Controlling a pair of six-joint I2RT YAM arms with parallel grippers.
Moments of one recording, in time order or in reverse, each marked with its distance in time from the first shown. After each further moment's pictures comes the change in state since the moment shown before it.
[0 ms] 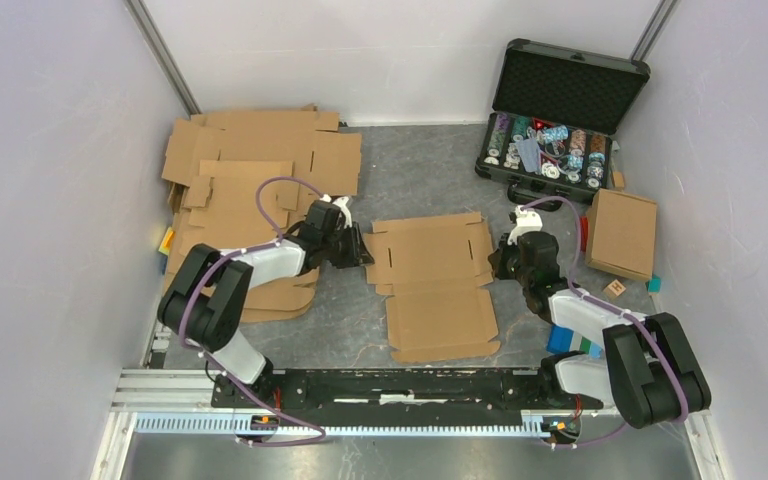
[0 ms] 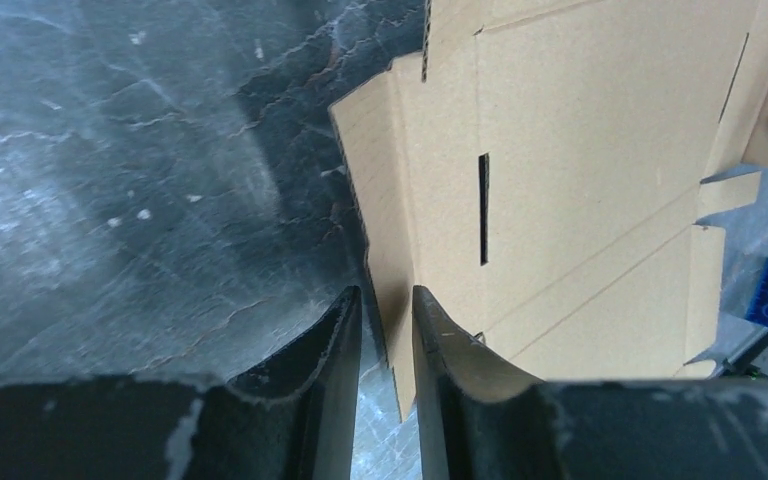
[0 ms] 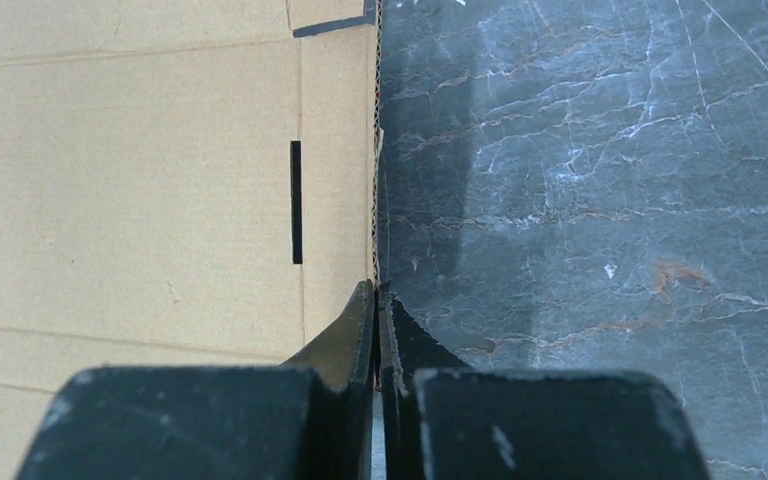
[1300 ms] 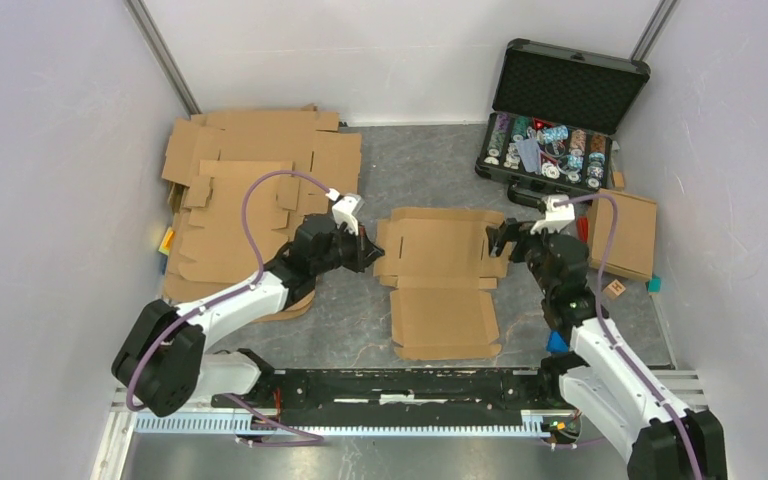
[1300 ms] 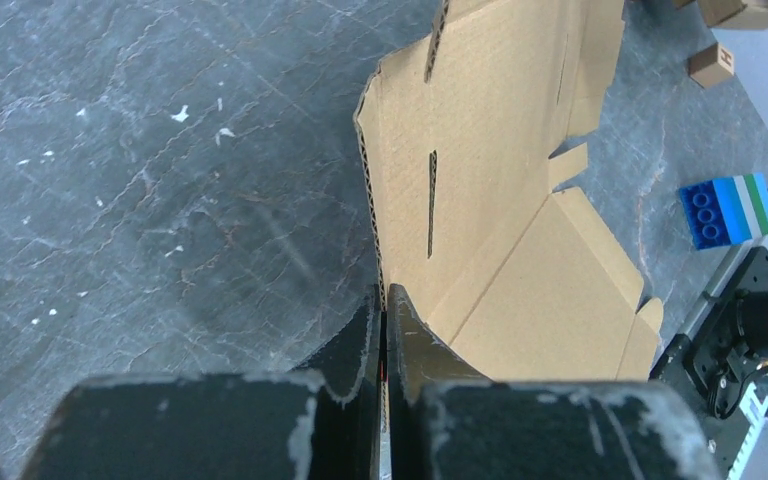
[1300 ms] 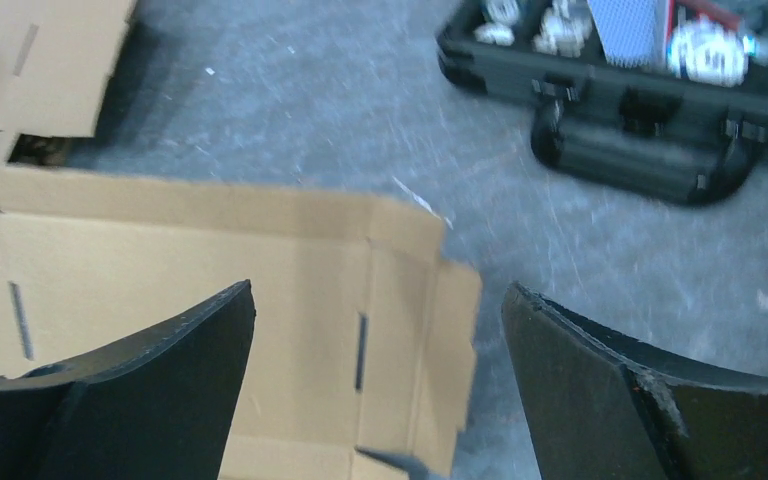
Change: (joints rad) left arm -0.144 -0.338 -0.146 0.208 -0.031 0.165; right arm 0.005 -0.450 -0.007 -0.073 0.089 -0.005
